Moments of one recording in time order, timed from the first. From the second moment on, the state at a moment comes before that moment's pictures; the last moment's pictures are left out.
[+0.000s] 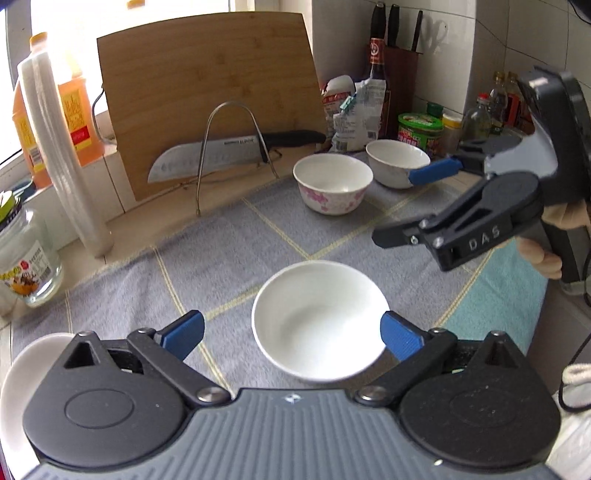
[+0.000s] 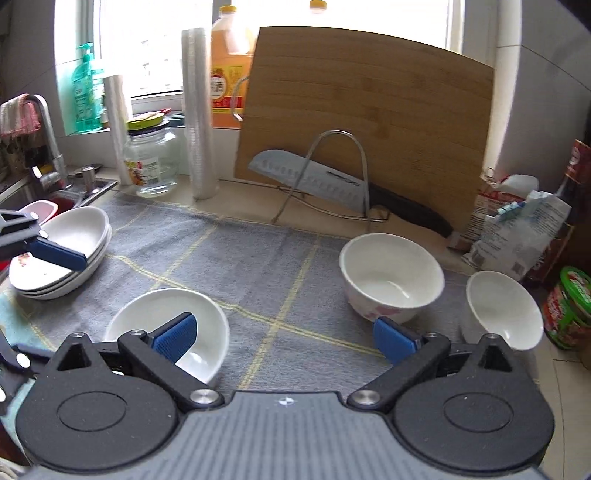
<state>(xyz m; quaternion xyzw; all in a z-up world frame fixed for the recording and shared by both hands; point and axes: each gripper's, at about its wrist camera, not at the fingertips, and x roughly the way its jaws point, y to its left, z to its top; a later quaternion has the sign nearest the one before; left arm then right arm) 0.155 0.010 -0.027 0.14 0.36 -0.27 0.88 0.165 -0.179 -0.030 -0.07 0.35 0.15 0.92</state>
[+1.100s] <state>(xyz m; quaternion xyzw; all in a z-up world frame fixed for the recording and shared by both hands) 0.365 -0.157 -0.070 0.14 0.43 -0.33 0.83 0.250 -0.227 -0.096 -0.09 0.33 0.04 0.94</state>
